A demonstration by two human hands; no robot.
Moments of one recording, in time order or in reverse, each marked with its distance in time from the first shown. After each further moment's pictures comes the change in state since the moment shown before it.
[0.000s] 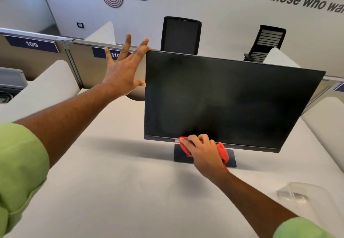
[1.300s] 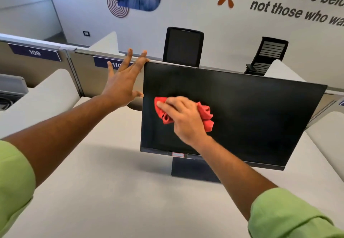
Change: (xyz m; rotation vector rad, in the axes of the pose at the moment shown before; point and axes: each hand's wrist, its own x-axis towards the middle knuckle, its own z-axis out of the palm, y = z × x) left_hand 0.009 0.003 0.006 -0.055 -0.054 -0.084; right_hand 0.133 0.002 -0.077 0.211 0.587 -0.274
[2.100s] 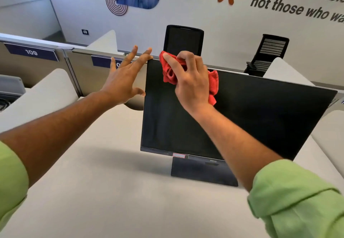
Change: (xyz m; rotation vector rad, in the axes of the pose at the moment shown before) left_hand 0.013 0.004 -0.006 -0.085 0.002 0.045; right_hand 0.091 0.022 -0.036 -0.165 0.322 0.181
